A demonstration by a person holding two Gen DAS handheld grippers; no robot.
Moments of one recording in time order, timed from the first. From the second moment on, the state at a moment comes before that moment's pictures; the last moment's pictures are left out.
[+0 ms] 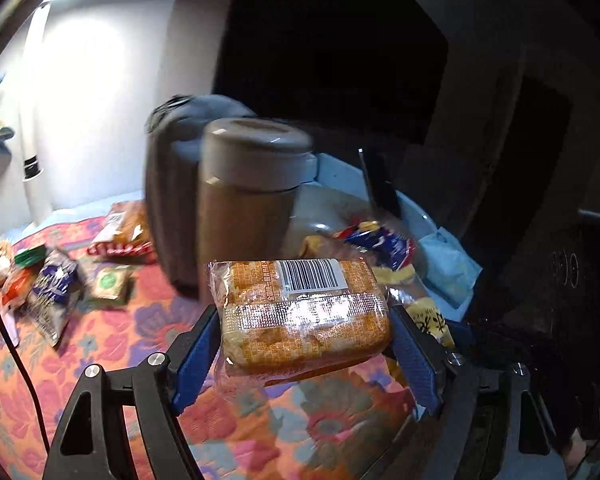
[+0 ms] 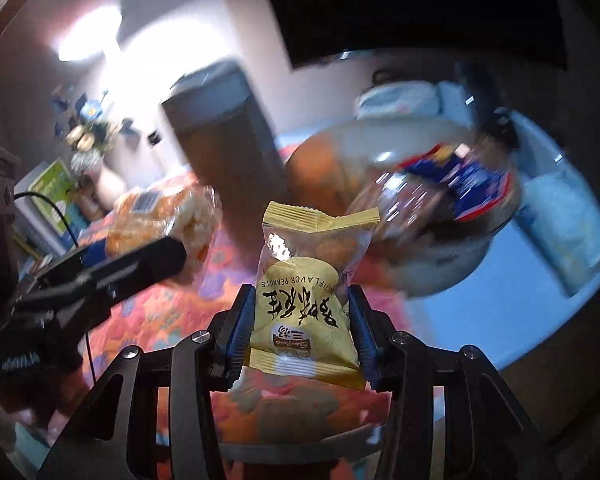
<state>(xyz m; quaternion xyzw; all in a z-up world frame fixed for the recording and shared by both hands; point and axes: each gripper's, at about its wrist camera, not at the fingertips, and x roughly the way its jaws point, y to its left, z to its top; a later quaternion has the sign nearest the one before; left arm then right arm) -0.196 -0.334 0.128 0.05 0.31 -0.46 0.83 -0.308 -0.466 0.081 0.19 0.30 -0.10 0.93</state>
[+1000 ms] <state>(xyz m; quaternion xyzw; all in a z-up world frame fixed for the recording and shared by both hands) -0.175 -0.494 0.137 0.03 0.31 -0.37 0.88 -0.231 -0.652 0.124 0.25 0.24 -0.11 0.93</state>
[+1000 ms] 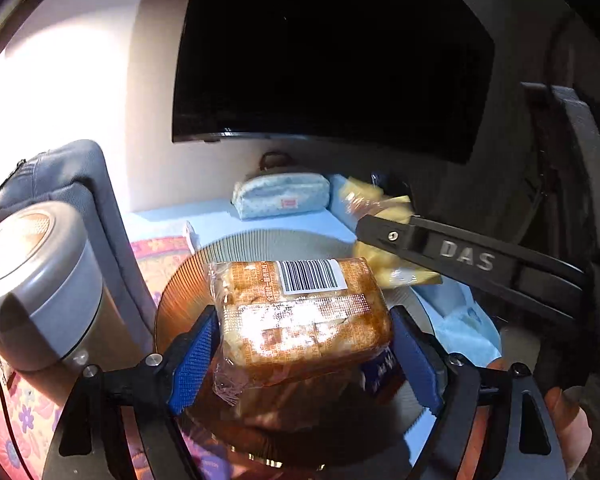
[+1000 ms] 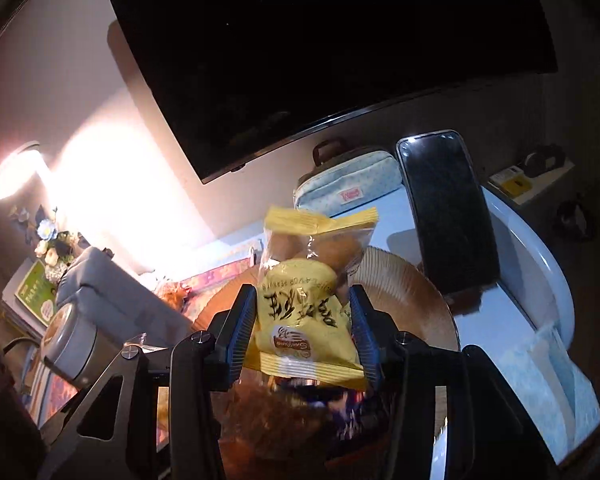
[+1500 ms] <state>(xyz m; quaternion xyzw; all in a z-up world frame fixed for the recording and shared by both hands) -0.194 -0.479 0.145 0.03 0.29 -0.41 0.87 -0.242 -0.654 0.120 0.27 0.25 -0.10 0.93</state>
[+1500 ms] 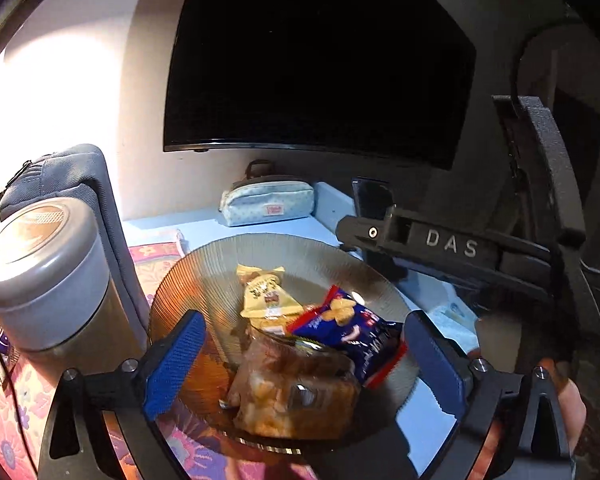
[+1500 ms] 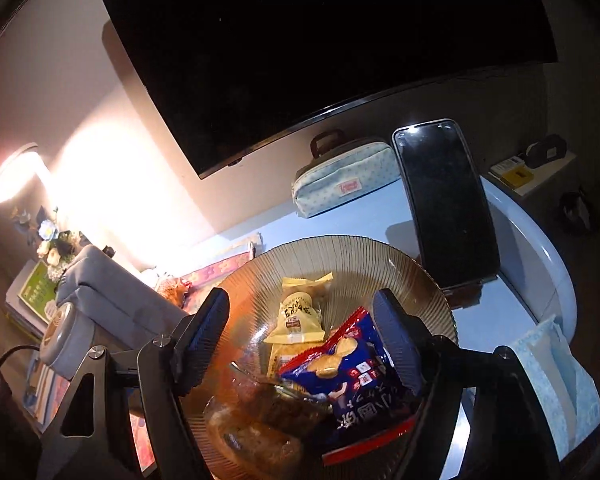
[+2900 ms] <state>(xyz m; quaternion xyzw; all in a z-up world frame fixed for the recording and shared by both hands) -0.108 -0.030 0.178 -0.01 0.21 -0.08 0.97 -0.214 -0.329 0.113 0.05 0.33 0.11 0.94</state>
